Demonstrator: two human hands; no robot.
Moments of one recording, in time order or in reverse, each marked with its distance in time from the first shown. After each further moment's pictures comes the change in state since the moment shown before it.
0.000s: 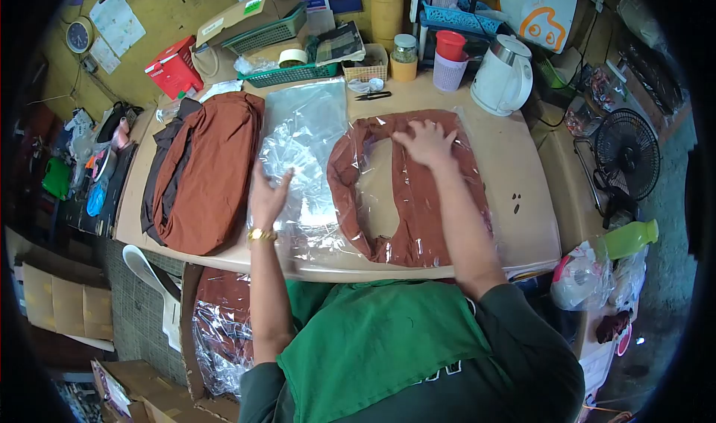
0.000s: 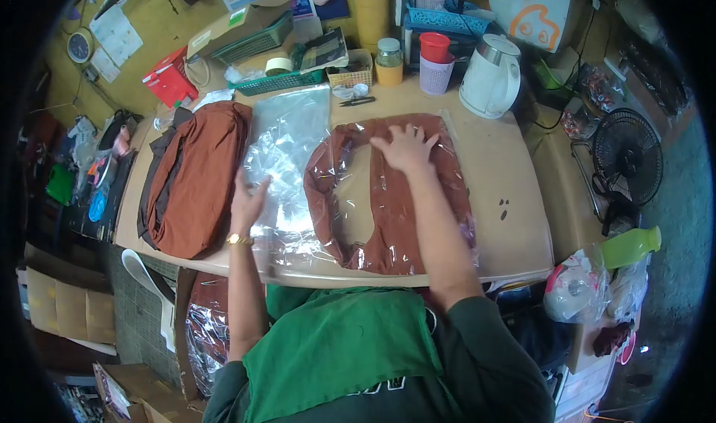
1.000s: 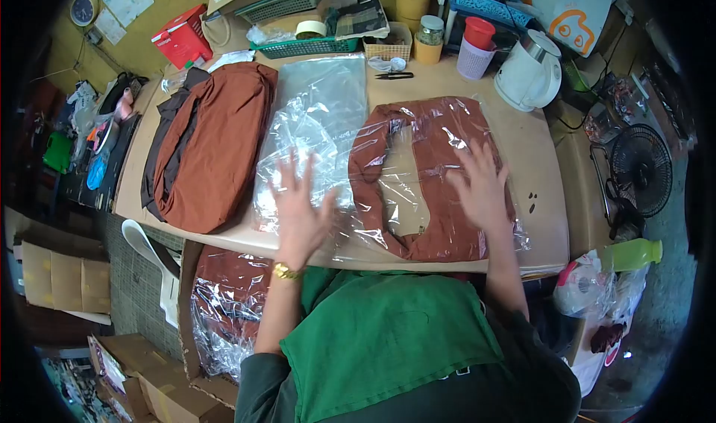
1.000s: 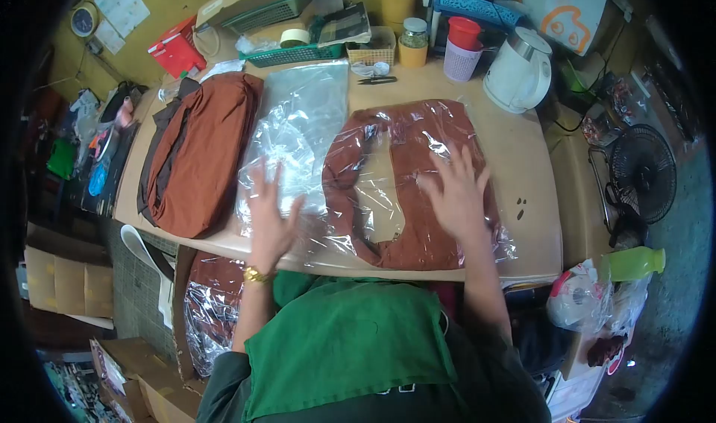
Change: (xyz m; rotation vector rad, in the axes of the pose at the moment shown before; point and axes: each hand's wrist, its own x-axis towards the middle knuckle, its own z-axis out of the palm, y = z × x) left_hand -0.083 0.065 -0.024 0.337 -0.011 0.416; right_hand -0.127 0.029 -0.055 -0.003 0.044 -0.208
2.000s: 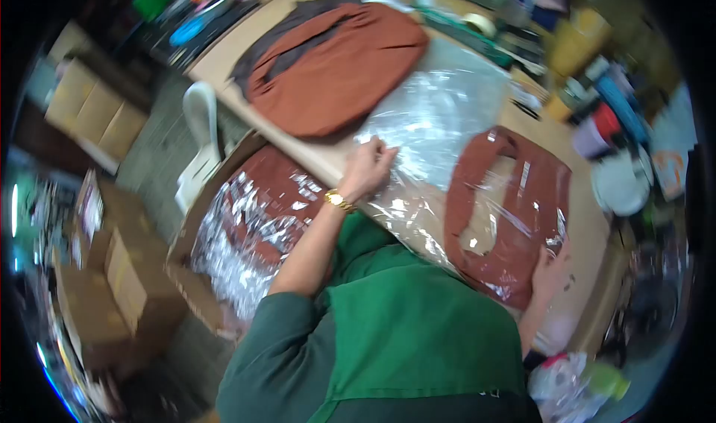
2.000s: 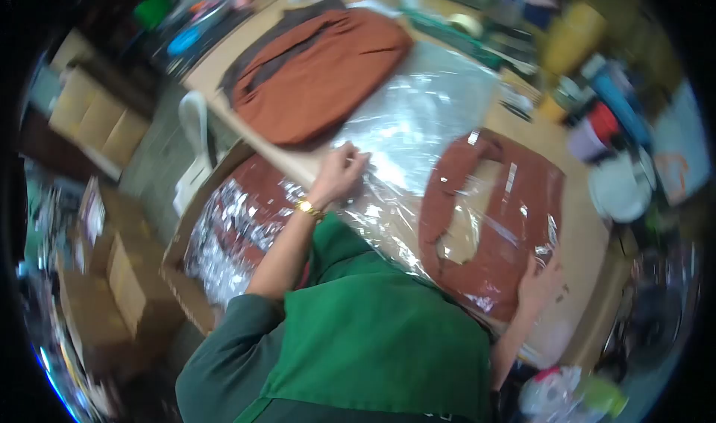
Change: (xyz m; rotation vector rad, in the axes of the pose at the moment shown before) left_hand -0.046 -0.093 0.032 -0.529 0.010 -0.537; right_hand -0.039 0.071 0.032 0.145 0.118 0.207
